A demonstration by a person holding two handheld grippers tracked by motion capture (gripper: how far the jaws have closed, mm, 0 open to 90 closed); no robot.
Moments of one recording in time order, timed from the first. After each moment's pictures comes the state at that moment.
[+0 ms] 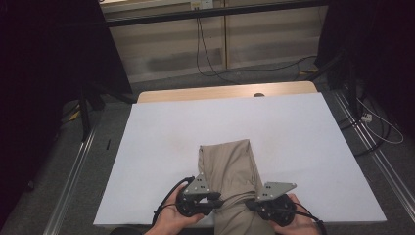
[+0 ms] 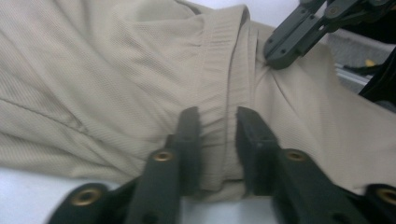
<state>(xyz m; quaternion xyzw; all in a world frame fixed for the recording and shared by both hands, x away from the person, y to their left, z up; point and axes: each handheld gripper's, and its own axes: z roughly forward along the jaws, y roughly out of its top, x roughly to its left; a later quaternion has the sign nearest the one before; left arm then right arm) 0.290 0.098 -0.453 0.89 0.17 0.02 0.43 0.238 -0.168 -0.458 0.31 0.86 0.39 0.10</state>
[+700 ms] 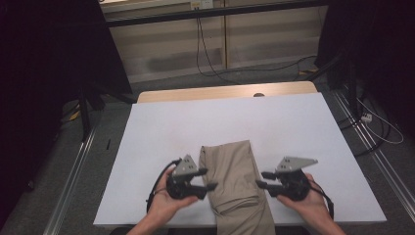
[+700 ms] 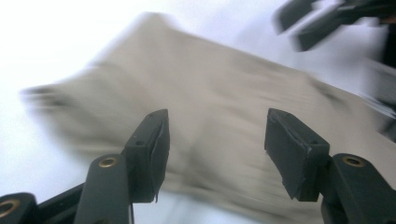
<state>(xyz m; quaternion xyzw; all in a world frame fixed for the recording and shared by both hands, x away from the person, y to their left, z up) 0.343 0.119 -0.420 0.85 0.25 0.10 0.45 0.290 -0.207 -0.428 0.37 0.81 0.43 0.15</state>
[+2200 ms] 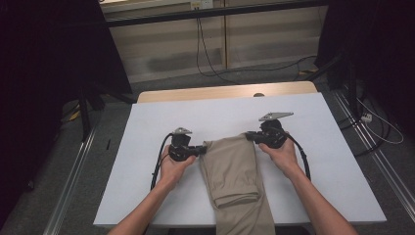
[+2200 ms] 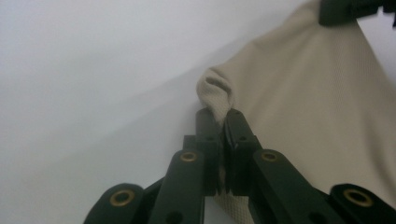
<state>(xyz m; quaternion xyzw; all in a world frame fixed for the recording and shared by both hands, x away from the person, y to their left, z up) 0.441 0.120 -0.438 0.79 0.40 0.05 0.45 0.426 -0.199 -0.428 0.44 0.76 0.44 0.15</state>
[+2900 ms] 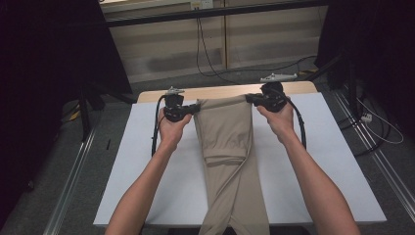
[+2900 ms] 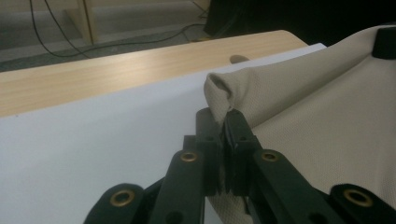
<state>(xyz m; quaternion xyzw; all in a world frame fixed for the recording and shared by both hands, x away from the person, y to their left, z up) 0.525 0.112 -0.372 0.76 0.41 0.14 0.49 0.490 -0.202 -0.350 0.45 0.72 0.47 0.22</state>
